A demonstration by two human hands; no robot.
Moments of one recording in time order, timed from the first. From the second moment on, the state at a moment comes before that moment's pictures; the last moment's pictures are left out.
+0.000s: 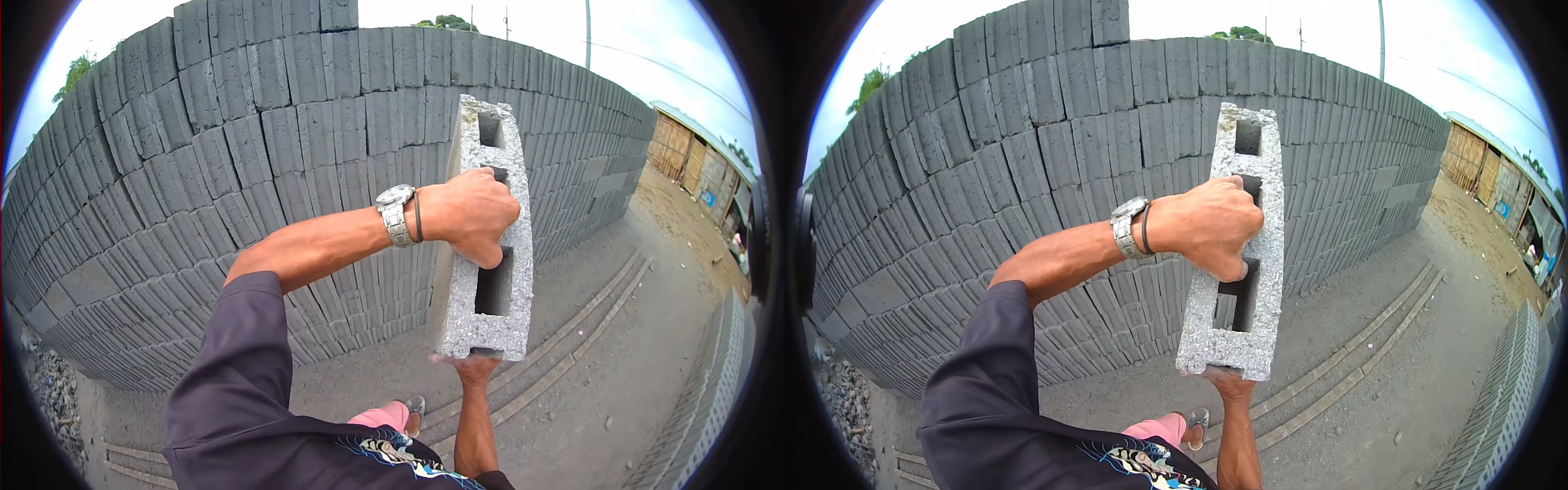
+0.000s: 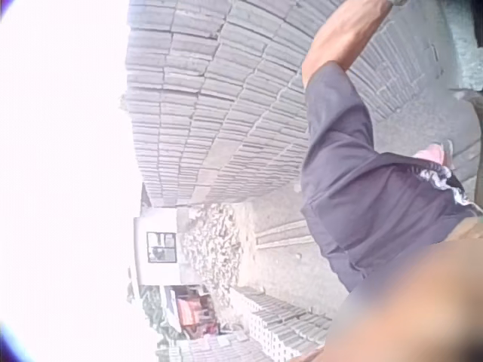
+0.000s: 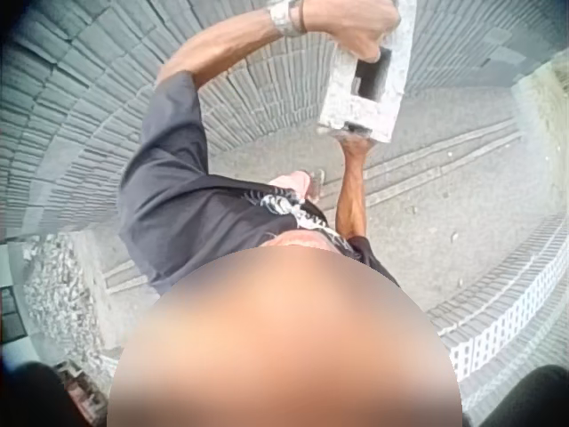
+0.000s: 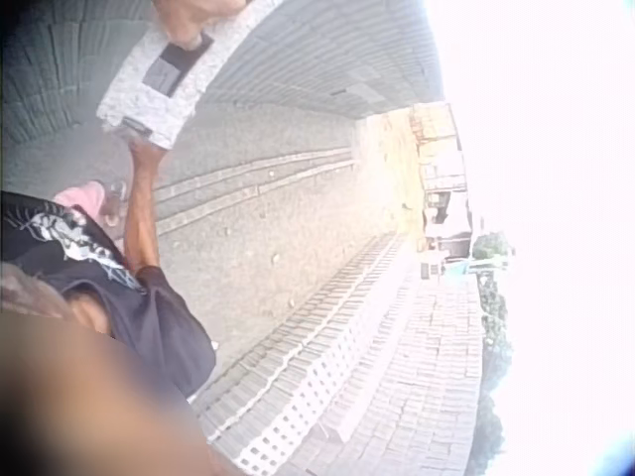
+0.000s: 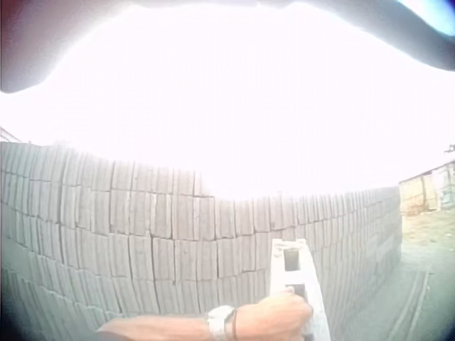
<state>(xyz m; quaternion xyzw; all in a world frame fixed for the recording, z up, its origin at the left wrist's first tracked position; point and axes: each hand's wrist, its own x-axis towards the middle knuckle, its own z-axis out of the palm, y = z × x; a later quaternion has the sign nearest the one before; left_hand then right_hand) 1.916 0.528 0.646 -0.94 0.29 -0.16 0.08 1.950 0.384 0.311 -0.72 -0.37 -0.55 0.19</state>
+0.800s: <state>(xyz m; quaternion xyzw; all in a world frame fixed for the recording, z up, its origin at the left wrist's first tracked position) 2.150 0.815 0.937 -0.68 -0.12 -0.49 0.53 2.259 0.718 0.904 -0.43 -0.65 0.02 0.63</state>
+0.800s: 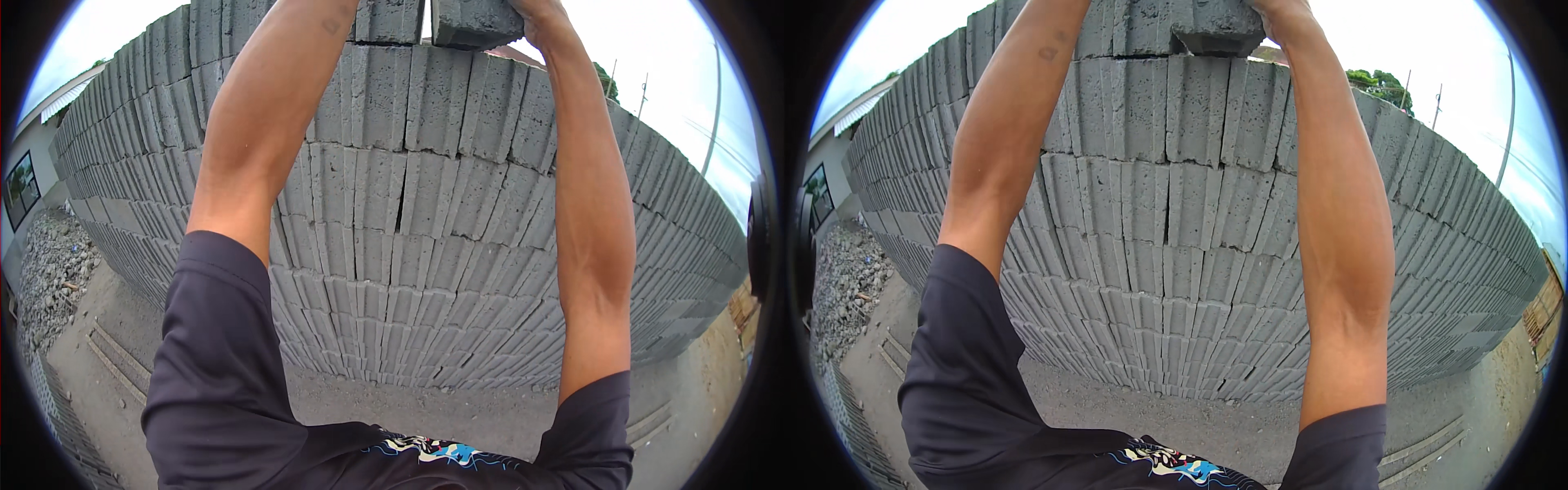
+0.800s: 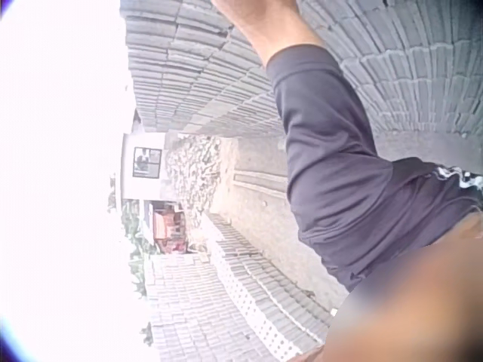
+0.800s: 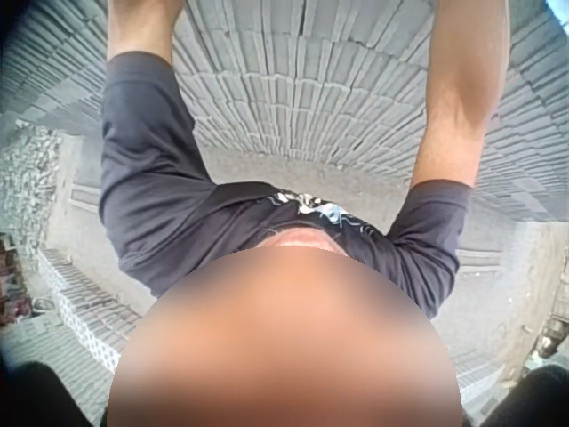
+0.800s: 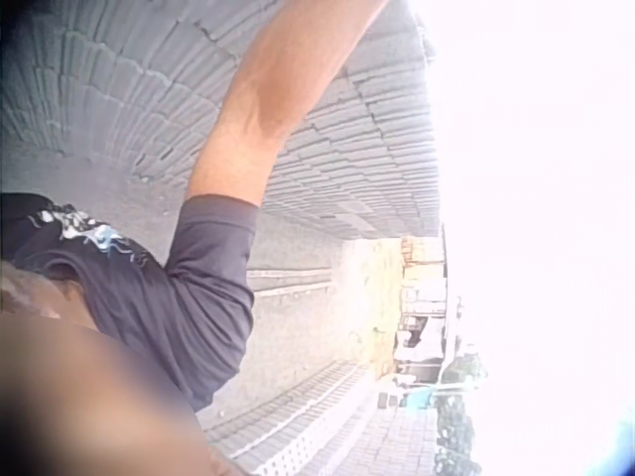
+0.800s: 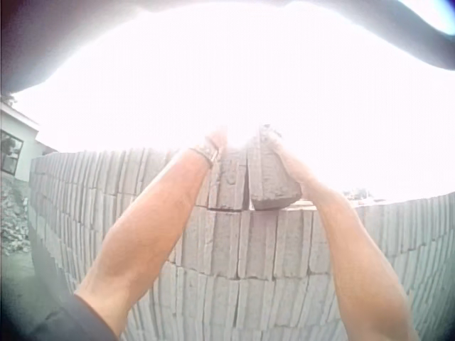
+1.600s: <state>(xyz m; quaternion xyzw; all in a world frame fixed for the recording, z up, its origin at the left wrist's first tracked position) 2.212 0.905 0.882 -0.55 -0.16 -0.75 0.33 2.364 0.933 0.897 -0.32 -0.61 -0.52 0.51</state>
